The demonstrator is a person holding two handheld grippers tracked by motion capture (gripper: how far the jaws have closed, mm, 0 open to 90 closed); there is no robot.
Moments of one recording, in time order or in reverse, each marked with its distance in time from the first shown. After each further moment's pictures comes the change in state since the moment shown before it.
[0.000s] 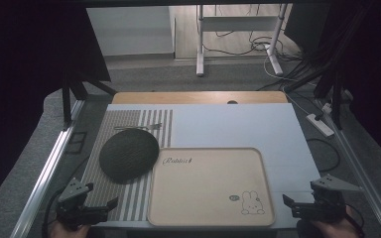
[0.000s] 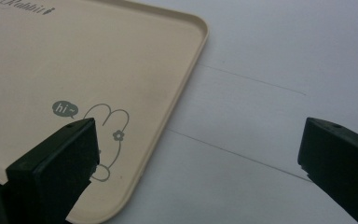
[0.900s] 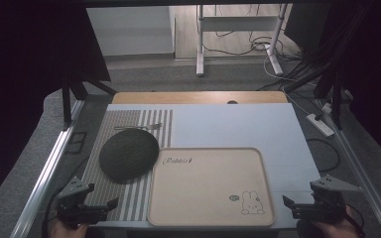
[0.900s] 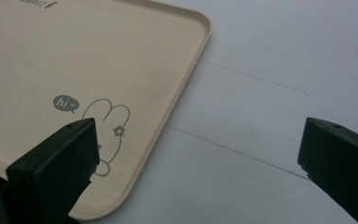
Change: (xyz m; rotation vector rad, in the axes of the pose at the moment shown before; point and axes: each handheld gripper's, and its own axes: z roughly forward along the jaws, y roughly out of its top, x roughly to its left) left arm 0.004 0.003 0.003 0.037 -0.044 -0.026; right arm 0.000 -0.001 0.000 0.011 0.008 -0.017
